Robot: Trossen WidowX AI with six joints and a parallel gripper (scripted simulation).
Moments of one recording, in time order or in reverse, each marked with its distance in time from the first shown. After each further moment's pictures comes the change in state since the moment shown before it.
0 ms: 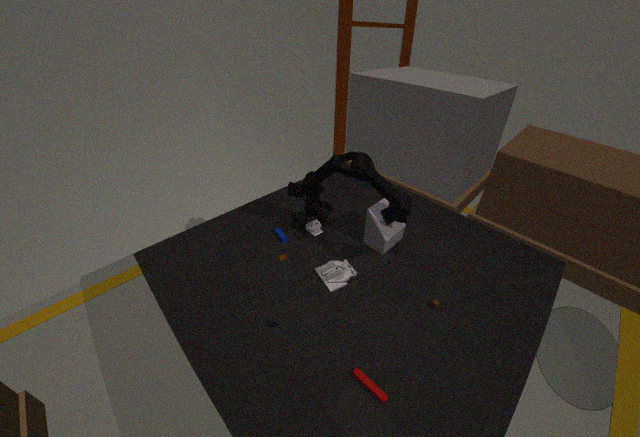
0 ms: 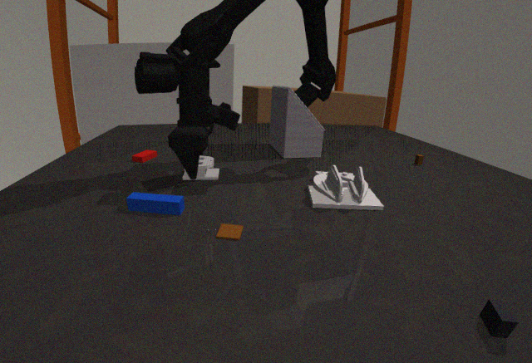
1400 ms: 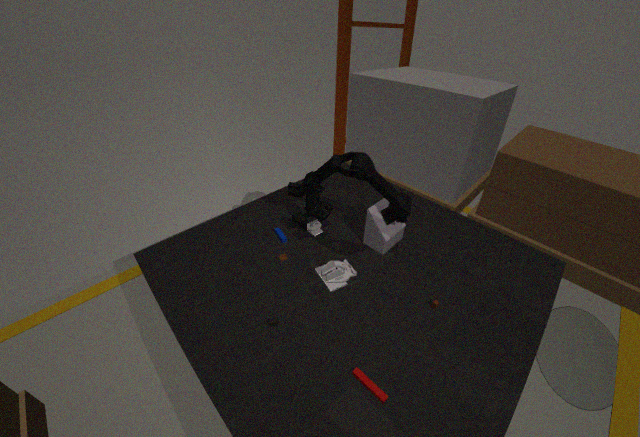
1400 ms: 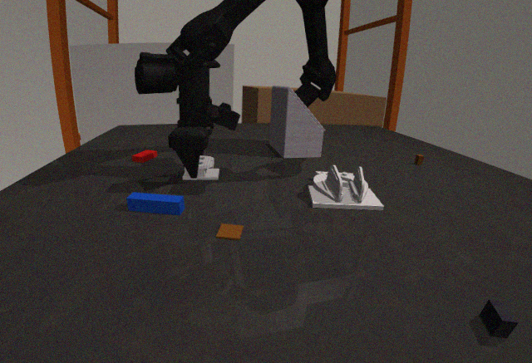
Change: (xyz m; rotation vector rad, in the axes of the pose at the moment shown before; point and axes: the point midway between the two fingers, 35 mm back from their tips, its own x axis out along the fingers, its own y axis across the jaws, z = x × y) arm 0.000 0.000 0.000 0.001 -0.001 0.001
